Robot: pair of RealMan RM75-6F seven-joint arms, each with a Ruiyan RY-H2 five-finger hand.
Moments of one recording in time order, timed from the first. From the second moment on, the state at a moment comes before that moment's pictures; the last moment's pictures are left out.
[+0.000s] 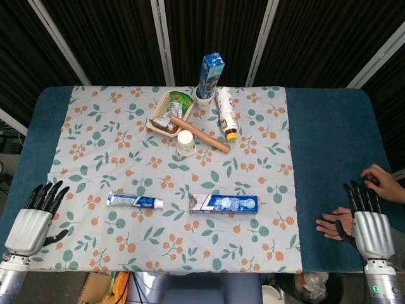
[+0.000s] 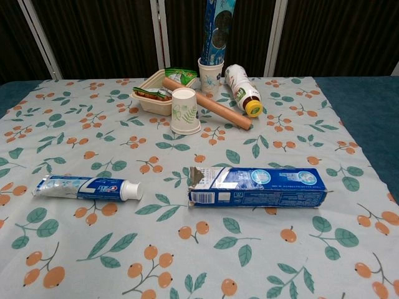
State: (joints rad) left arm -0.11 -1.20 0.03 -1.61 1.62 1.48 0.23; right arm 0.06 -1.15 0.05 -1.73 -1.45 1.49 -0.16
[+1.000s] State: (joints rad) left arm -0.11 -1.20 0.03 -1.62 1.62 1.47 0.23; right arm 0.06 -1.14 0.02 -1.67 -1.54 1.47 -0.15
